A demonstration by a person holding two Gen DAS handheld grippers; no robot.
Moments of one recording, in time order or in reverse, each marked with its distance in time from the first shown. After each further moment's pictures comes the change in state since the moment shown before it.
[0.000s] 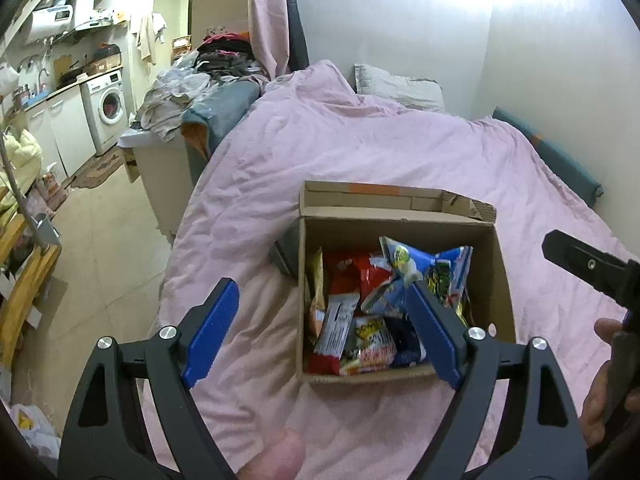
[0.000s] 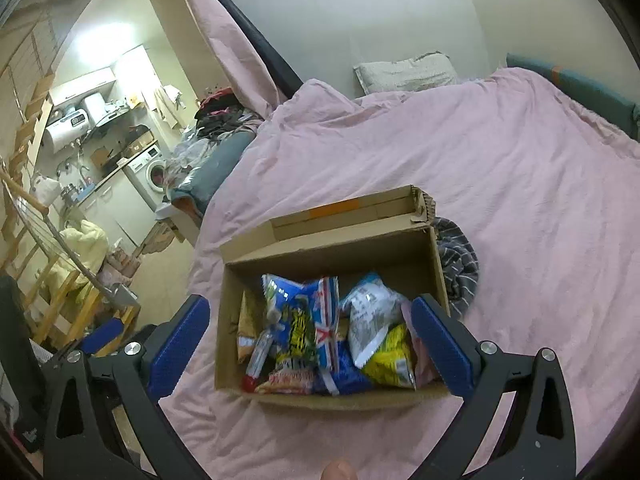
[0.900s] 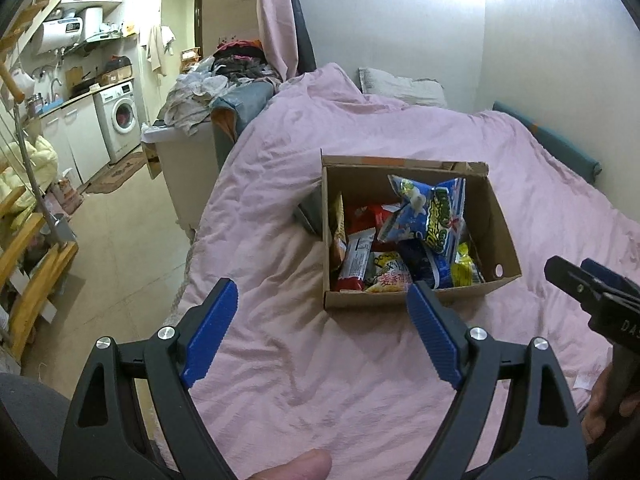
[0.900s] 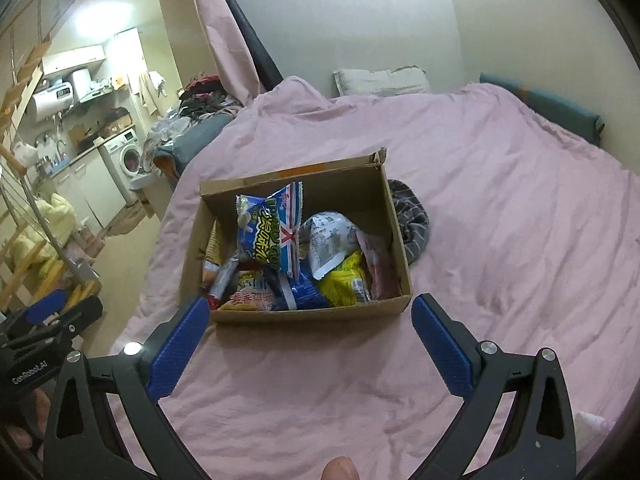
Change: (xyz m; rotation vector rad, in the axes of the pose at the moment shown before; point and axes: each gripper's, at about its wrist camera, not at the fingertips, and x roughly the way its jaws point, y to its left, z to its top) left arm -0.047 0.008 -0.083 0.037 -0.041 0.051; right arm -0.039 0.005 -0.099 -0.090 -0.032 -0.156
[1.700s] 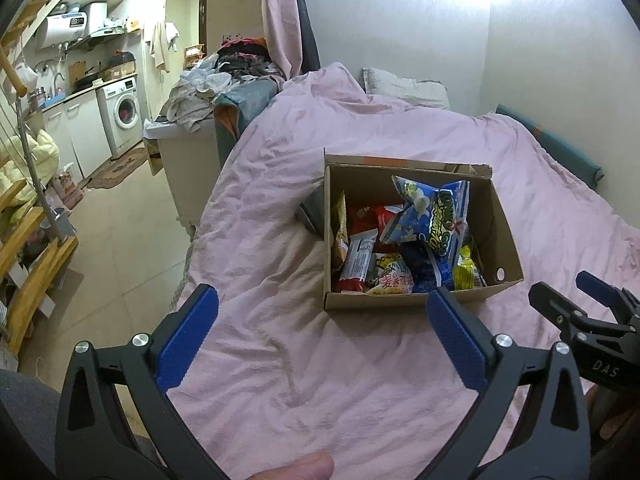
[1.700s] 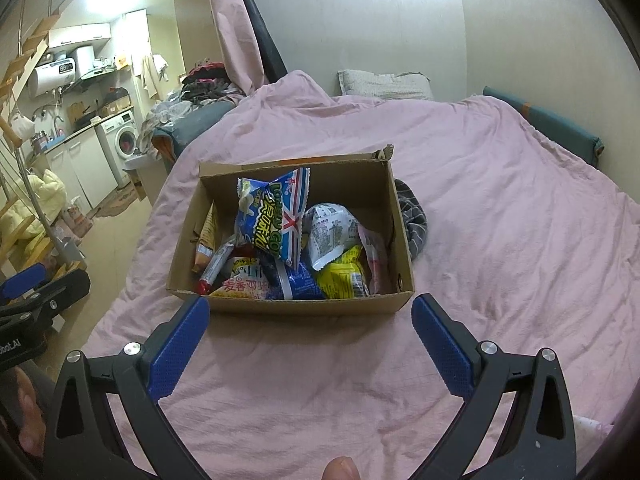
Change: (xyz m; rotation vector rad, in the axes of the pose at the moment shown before) left arm 0.004 0.002 -0.001 -0.027 0.000 -0.001; right arm 0.009 0.014 -0.011 -0.067 0.010 -0.038
